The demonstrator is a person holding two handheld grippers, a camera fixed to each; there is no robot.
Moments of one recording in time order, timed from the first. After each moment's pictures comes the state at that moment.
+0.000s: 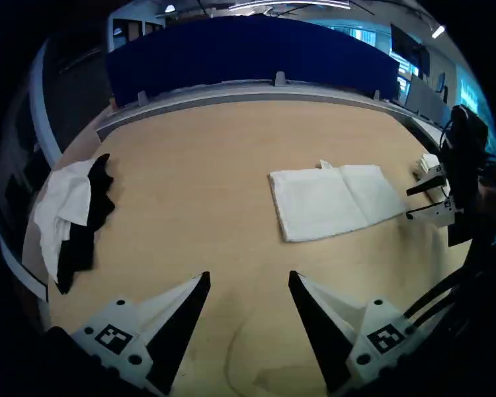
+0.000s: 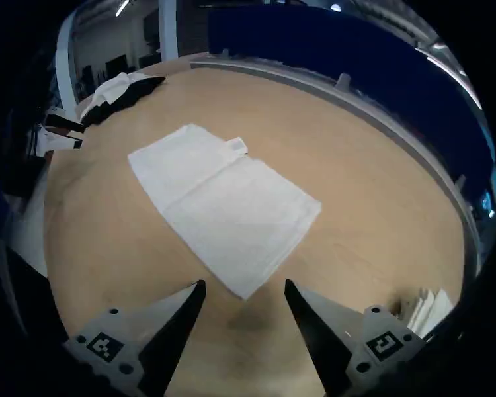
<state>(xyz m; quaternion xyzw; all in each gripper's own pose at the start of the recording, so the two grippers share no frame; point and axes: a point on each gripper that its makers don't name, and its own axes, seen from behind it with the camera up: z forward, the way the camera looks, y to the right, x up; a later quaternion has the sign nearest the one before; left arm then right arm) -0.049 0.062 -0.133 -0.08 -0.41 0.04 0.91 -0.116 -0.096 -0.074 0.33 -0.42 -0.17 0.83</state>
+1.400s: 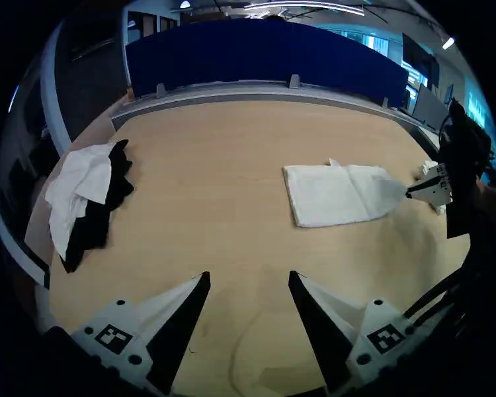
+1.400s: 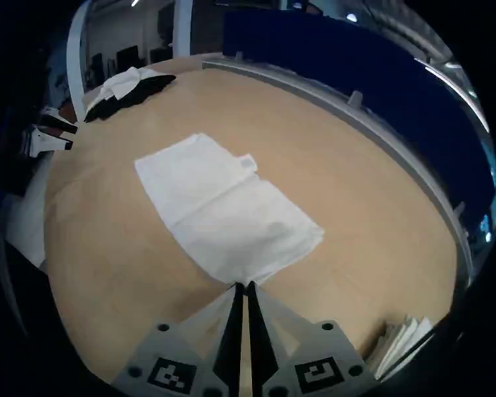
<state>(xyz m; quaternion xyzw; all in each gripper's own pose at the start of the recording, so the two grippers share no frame) -0.039 0.037 -0.165 -0.06 -0.41 0.02 0.91 -0.083 -0.114 -0.058 0.34 -0.40 -0.22 0.82</state>
